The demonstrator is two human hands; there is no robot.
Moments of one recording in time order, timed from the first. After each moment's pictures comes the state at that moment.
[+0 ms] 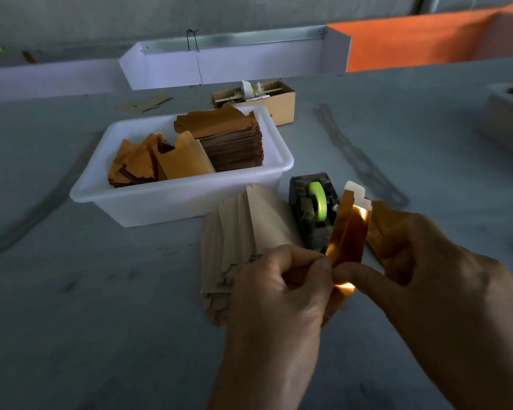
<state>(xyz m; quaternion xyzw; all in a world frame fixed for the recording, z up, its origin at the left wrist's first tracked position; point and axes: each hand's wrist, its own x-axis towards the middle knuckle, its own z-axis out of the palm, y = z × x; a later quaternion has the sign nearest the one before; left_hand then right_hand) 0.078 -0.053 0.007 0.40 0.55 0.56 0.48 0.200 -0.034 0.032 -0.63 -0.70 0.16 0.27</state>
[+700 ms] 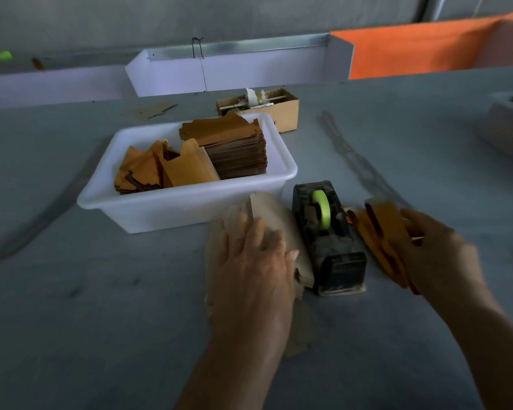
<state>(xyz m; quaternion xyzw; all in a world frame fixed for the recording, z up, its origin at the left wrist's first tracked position) 0.051 -0.017 -0.009 0.68 0.71 0.17 0.00 0.246 0.053 -0.030 -0.70 -0.61 0.19 0.31</state>
